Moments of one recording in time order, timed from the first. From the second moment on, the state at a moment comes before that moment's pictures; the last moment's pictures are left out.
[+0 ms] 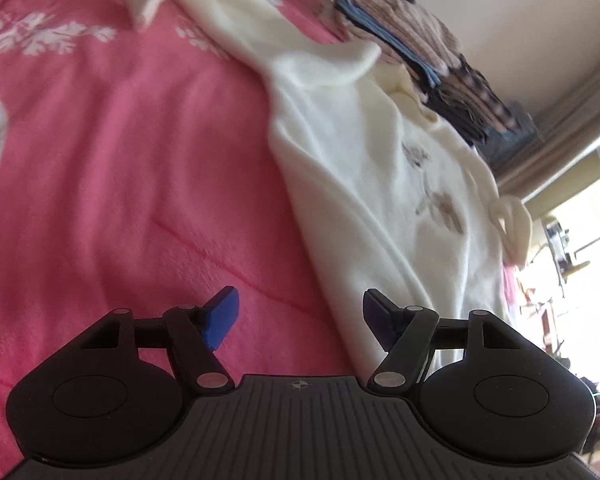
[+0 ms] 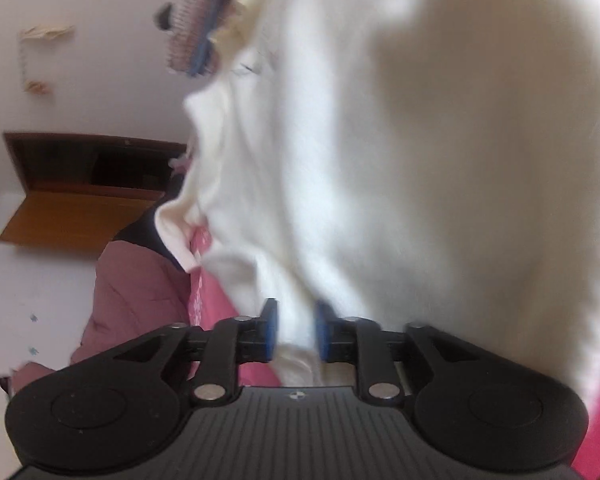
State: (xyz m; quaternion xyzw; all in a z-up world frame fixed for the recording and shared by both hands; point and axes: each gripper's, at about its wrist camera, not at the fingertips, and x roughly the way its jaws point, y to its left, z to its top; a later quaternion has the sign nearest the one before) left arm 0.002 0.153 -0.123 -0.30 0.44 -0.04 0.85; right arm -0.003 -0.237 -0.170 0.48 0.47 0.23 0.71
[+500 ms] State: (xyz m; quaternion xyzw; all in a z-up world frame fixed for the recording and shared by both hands) left arm 0.001 0.124 -0.131 -0.23 0.45 -0.04 0.86; right arm -0.043 -0.104 -0.110 -0.09 0.35 0.28 0.89
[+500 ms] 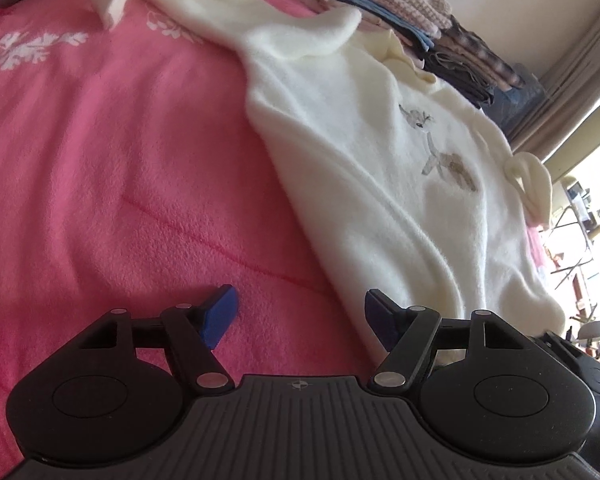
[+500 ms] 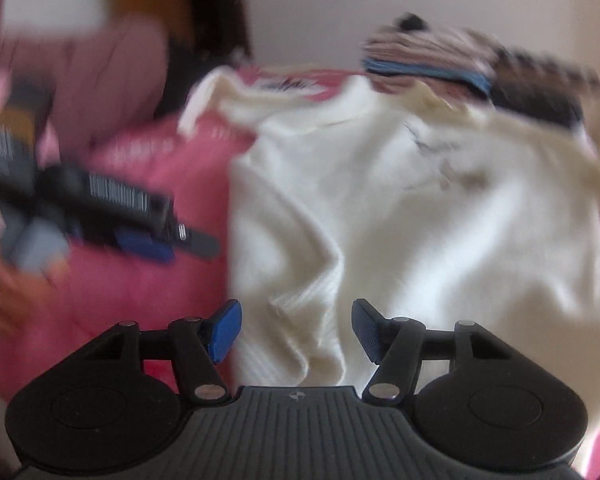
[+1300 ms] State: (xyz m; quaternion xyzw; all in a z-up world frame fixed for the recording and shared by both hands) left arm 0.010 0.191 -0.133 -0.35 0.45 -0.01 0.82; right arm -0.074 -0.068 -0.142 0.17 0.44 0.56 0.68
